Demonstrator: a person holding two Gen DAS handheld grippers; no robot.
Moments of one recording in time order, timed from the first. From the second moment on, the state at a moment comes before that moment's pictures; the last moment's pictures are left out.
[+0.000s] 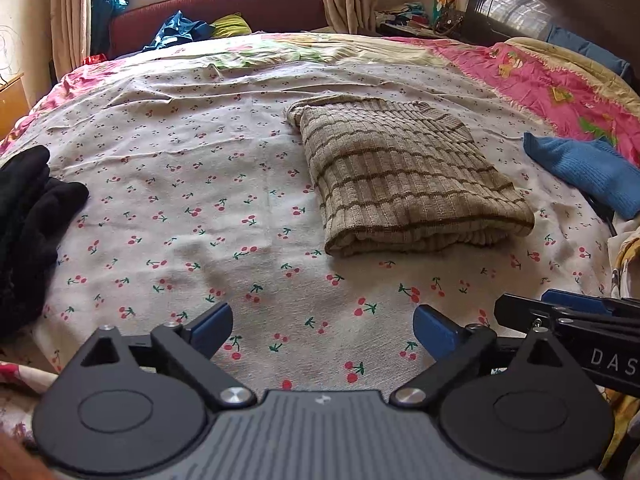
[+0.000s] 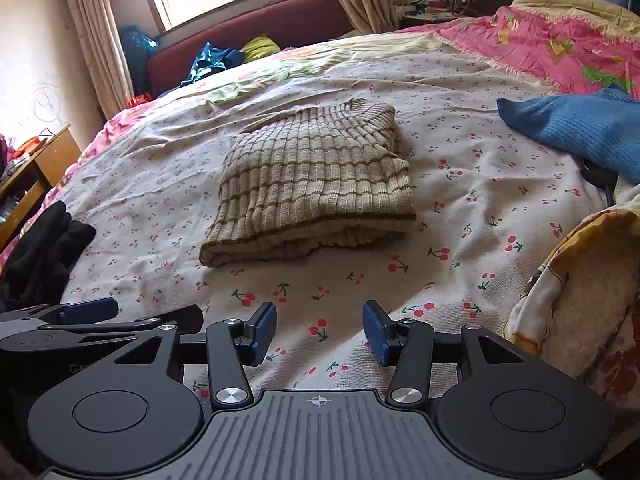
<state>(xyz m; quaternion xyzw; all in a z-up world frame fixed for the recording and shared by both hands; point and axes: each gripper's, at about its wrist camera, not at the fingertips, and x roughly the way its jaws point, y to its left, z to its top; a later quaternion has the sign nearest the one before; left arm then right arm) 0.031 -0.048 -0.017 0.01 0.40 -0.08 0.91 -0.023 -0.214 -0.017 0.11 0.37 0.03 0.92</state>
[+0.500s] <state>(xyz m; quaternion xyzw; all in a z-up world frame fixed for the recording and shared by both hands) 0.032 -0.047 -0.021 0.01 0.41 -0.07 0.91 -0.023 -0.207 -0.022 0.08 0.38 0.00 0.92</state>
